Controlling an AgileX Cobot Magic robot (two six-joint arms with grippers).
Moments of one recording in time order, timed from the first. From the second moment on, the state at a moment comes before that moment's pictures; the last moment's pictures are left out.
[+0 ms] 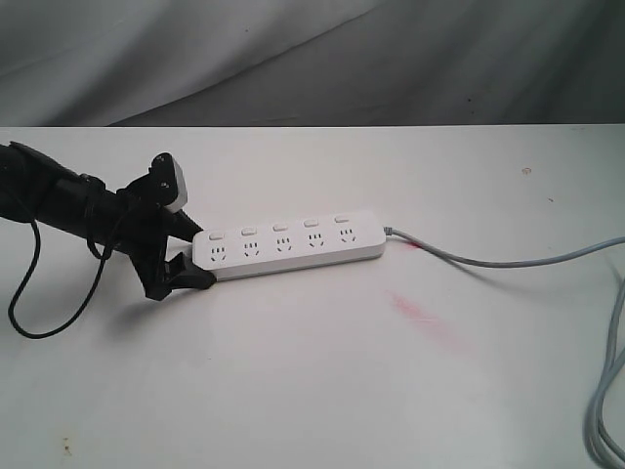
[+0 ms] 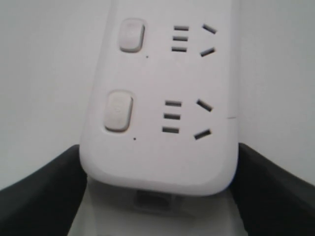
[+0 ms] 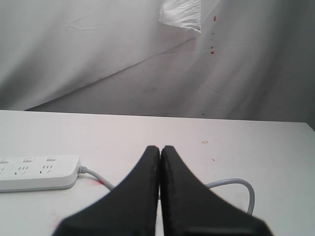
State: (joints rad) left arm 0.06 2.18 -1.23 -1.11 0.72 2.09; right arm 0.11 0.24 0.00 0.19 -0.08 -0.19
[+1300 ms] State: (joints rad) left arm 0.06 2.18 -1.23 -1.11 0.72 2.09; right arm 0.11 0.49 -0.54 0.10 0.32 -0.12
